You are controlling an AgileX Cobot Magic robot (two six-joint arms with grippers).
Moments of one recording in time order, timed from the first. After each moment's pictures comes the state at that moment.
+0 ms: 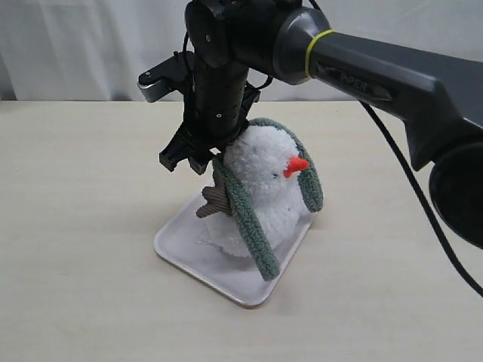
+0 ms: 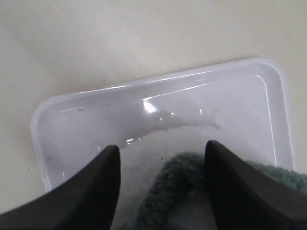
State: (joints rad) left arm -0.01 0.00 0.00 0.05 0.34 0.00; right arm 0.68 2.23 -2.07 -0.09 1.21 -0.11
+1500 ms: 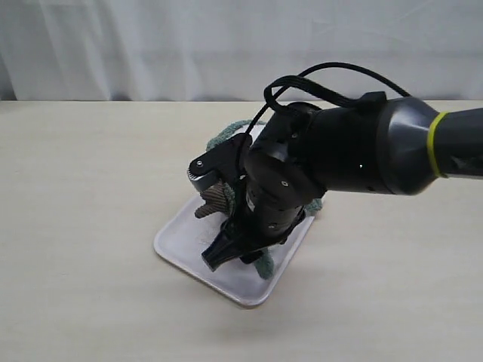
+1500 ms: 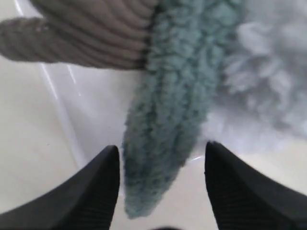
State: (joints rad) left arm -0.01 0.00 0.00 0.05 0.34 0.00; right arm 0.80 1.83 -1.19 -0.33 0.77 0.38
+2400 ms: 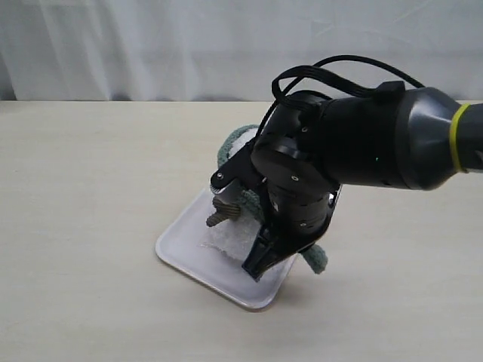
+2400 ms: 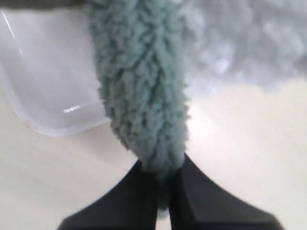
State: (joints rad) left arm -0.01 0.00 0.00 0.05 0.34 0.00; right arm 0.80 1.79 -1.19 -0.41 1.00 0.28
